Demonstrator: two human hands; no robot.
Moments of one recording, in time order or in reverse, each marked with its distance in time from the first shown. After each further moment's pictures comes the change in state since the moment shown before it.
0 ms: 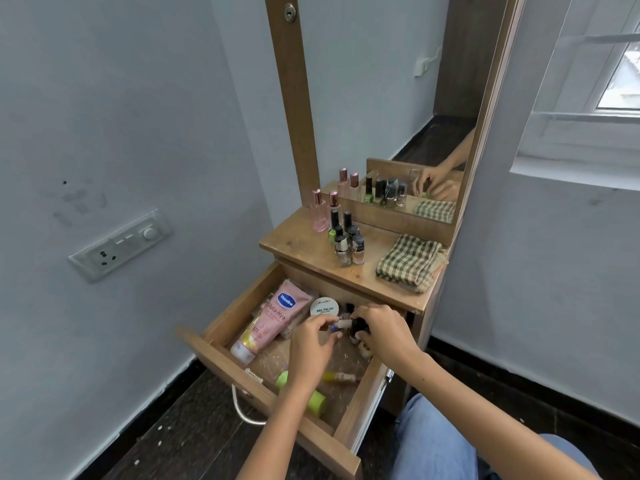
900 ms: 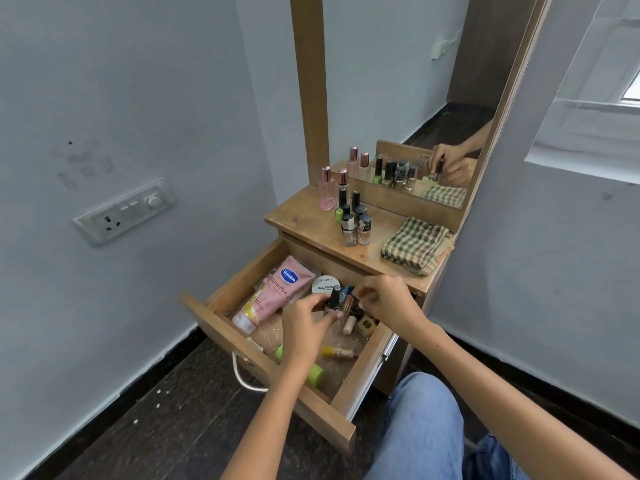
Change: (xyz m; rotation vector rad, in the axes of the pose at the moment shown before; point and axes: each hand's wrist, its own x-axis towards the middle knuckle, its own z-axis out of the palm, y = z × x) left_hand -0.020 0.019 -0.019 -0.112 0.070 -0.042; right_hand 0.008 0.009 -0.010 0.292 0.039 -0.067
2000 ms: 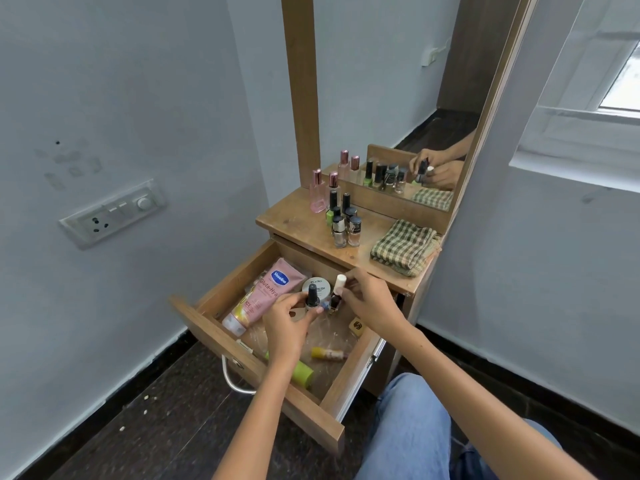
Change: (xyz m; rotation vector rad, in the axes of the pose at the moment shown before) left_hand 0.002 0.000 -0.003 -0.098 0.159 -0.115; right_hand 0.002 -0.012 0.010 0.191 0.117 0.075
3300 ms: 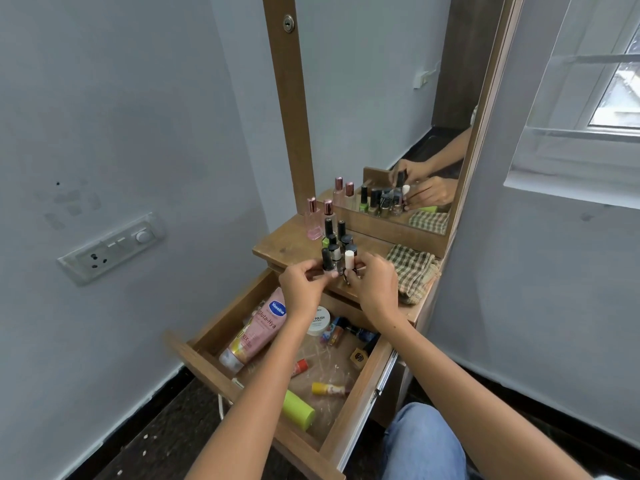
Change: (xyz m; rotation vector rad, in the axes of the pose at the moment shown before) left_hand 0.091 0.054 0.035 -0.114 -0.044 0.096; right_hand 0.065 -0.011 -0.016 -0.168 0.417 0.096
